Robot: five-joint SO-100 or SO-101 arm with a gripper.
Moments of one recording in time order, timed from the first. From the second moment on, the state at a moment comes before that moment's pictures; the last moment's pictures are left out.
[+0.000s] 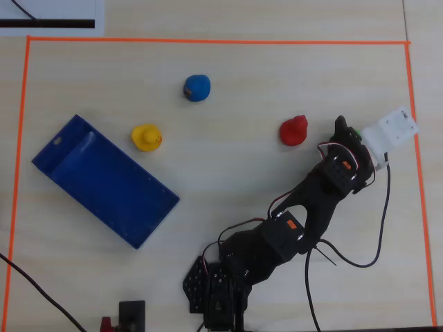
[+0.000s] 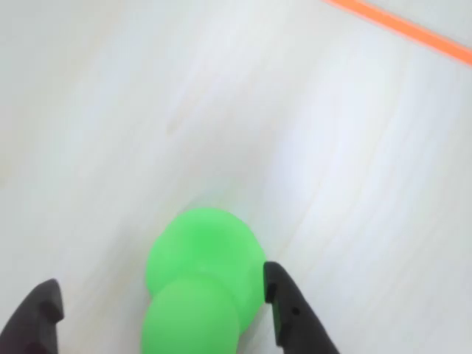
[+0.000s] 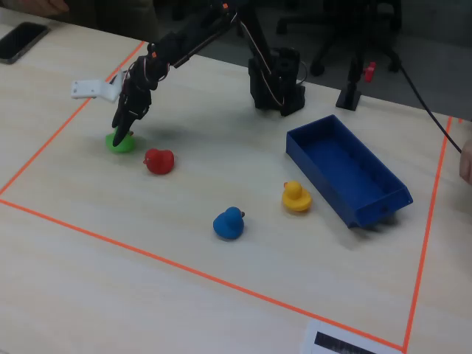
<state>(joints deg) 53.1 73.4 97.8 20.9 -77.3</state>
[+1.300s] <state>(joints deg) 53.1 71.4 108.5 7.5 -83.5</state>
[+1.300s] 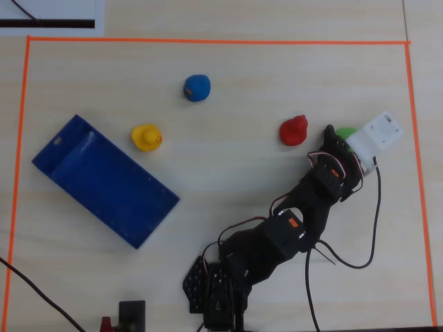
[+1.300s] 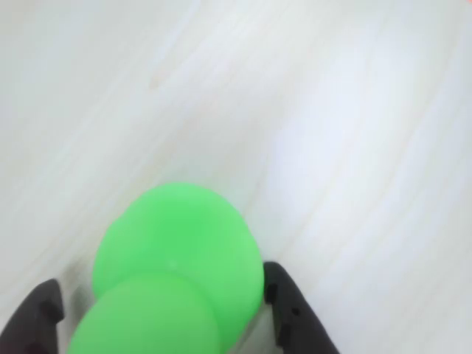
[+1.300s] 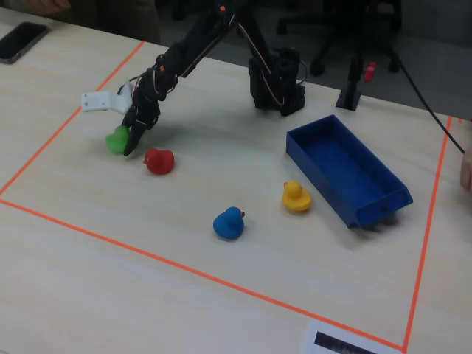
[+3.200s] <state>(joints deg) -52.6 97.0 93.9 84.6 -27.2</state>
